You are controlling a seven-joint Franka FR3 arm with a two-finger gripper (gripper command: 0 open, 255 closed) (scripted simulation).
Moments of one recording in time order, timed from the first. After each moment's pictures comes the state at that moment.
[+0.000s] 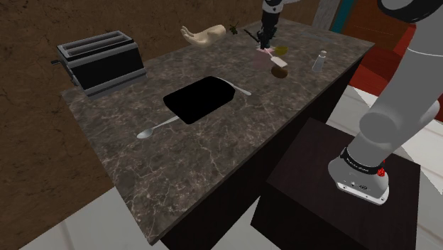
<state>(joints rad) -0.43 0.18 0.05 -1.74 0.01 1.99 -0.24</state>
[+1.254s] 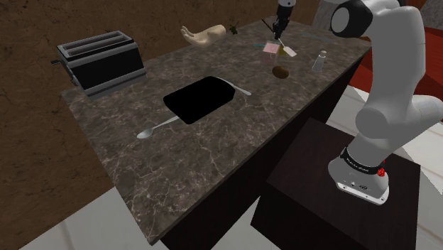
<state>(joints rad) -0.62 0.67 -0.02 -1.04 0.05 1.77 -0.50</state>
